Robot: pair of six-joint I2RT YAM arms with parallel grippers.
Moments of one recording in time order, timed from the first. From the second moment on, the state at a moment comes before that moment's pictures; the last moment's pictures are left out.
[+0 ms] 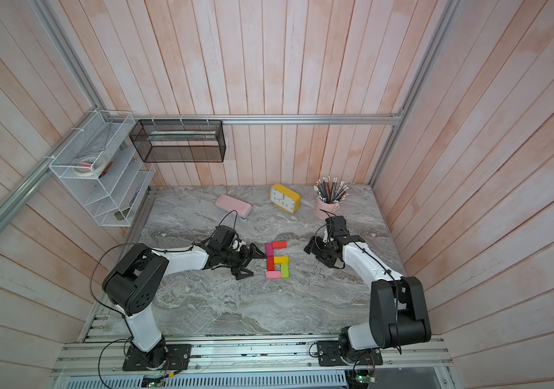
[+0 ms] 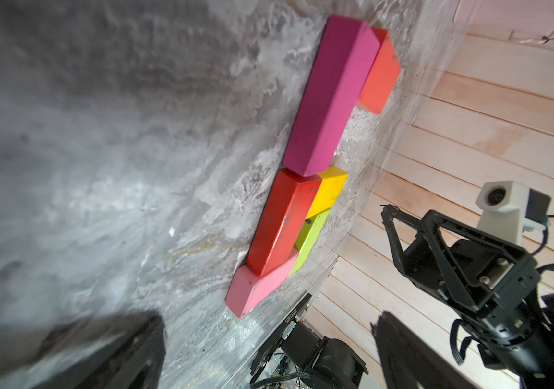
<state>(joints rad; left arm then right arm) -0.56 1.85 0.95 0.00 0.72 -1.18 0.16 1.44 0.88 -0.54 -0.29 0.66</state>
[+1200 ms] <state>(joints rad) -0.62 1.95 1.06 0.03 0.77 -1.24 0.13 1.38 0.83 -0.53 -0.29 0.65</state>
